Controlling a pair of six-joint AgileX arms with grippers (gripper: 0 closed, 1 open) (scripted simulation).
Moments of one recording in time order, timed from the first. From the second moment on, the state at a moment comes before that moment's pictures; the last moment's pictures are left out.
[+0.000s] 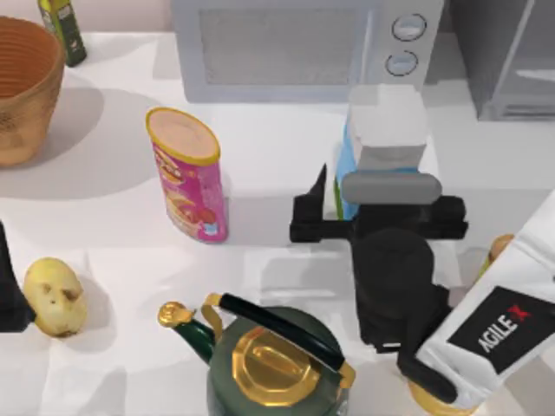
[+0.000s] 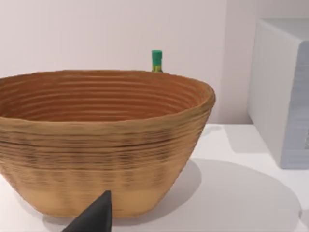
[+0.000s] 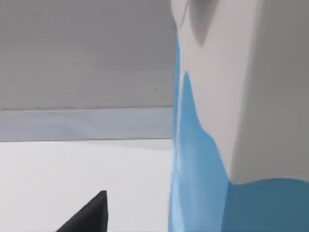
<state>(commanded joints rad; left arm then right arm) 0.00 0.00 0.00 0.00 0.00 0.00 0.81 2.16 0.69 1.31 0.84 0.13</state>
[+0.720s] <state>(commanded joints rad) 0.00 0.00 0.00 0.00 0.00 0.00 0.78 2.14 0.76 1.23 0.80 0.12</state>
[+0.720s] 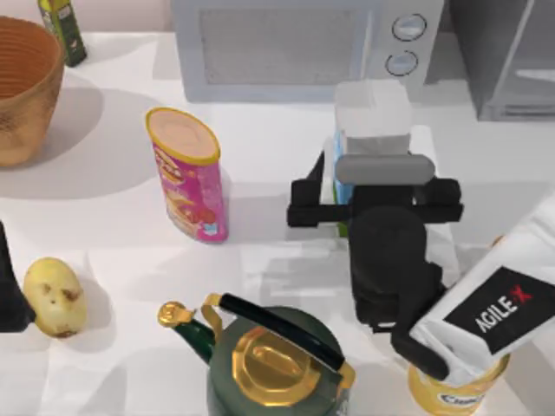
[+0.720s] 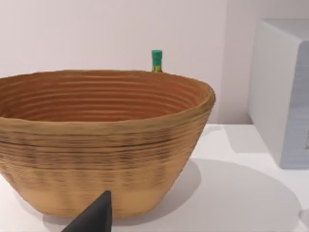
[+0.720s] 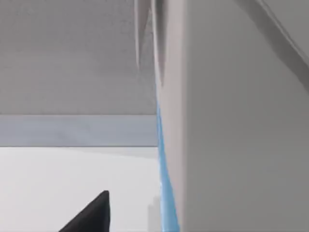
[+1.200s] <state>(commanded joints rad) 0.00 0.00 0.00 0.00 0.00 0.00 0.71 2.25 0.85 1.26 0.74 0.11</state>
